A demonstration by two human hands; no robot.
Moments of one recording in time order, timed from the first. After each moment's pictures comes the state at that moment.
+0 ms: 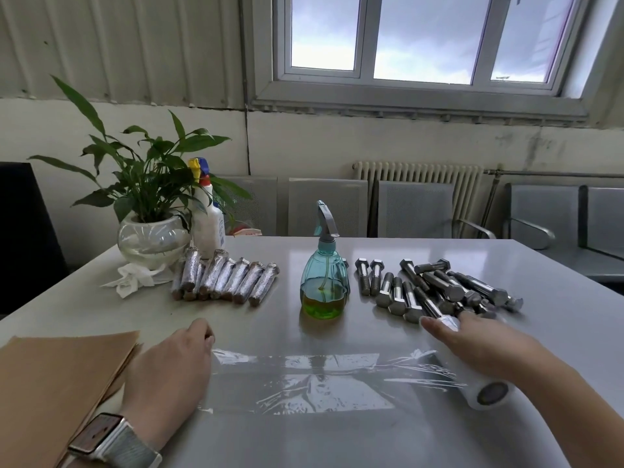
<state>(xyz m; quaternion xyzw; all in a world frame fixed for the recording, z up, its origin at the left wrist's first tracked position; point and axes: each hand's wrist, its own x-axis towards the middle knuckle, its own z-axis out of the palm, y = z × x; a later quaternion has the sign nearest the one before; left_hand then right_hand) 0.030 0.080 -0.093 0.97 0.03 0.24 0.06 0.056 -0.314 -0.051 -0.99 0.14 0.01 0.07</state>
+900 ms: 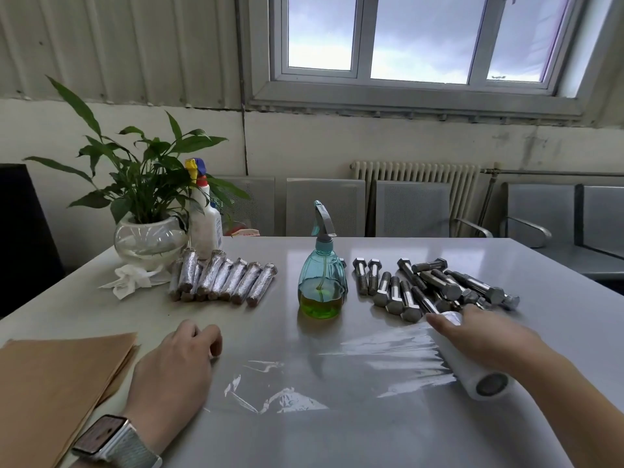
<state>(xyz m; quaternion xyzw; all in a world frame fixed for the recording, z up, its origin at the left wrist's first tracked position) 0.032 0.079 -0.095 0.98 0.00 0.21 0.04 0.060 -0.320 -0.049 -0.98 0.18 -0.02 0.04</state>
